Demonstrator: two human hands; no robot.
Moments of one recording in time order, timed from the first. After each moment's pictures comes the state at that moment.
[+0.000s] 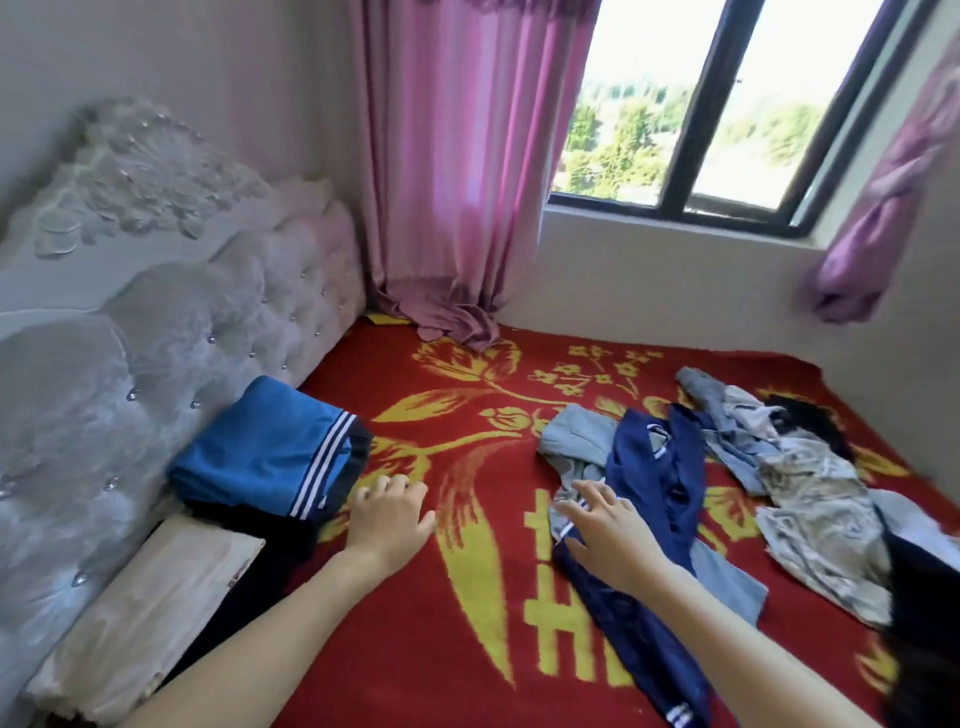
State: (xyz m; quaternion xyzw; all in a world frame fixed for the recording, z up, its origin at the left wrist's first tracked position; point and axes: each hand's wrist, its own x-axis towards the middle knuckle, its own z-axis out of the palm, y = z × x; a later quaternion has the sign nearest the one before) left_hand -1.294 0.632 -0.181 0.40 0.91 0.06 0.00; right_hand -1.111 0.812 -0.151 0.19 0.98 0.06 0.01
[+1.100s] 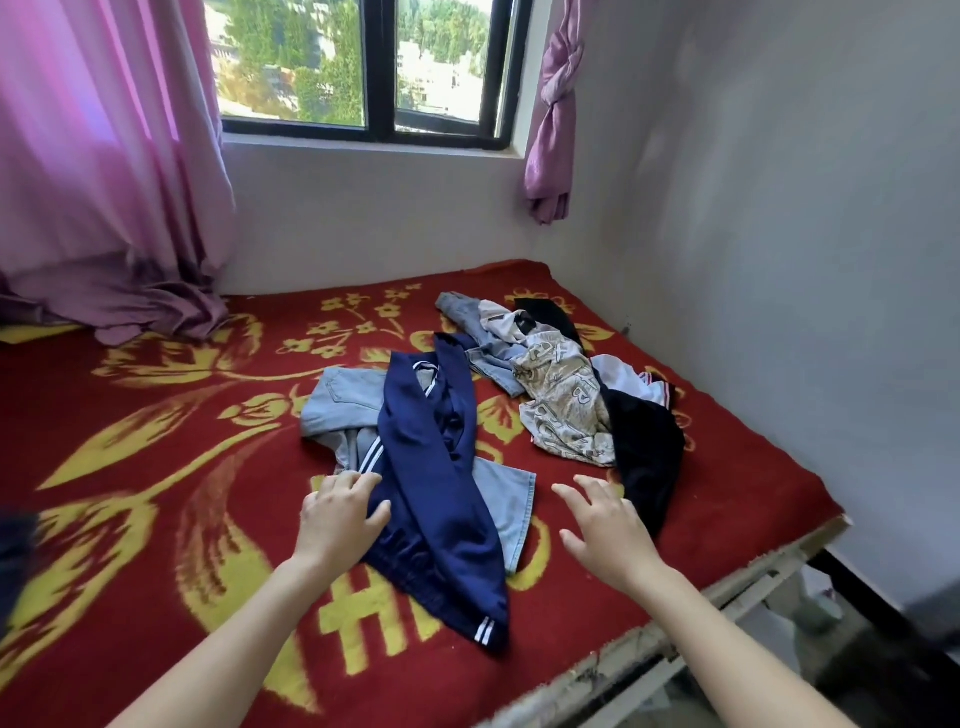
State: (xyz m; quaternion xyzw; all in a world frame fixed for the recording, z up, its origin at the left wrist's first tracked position) left_hand -1.162 0.858 -0.210 0.56 0.80 0.18 0.08; right_hand -0.877 0.928 -0.179 0.51 0.86 0.01 -0.03
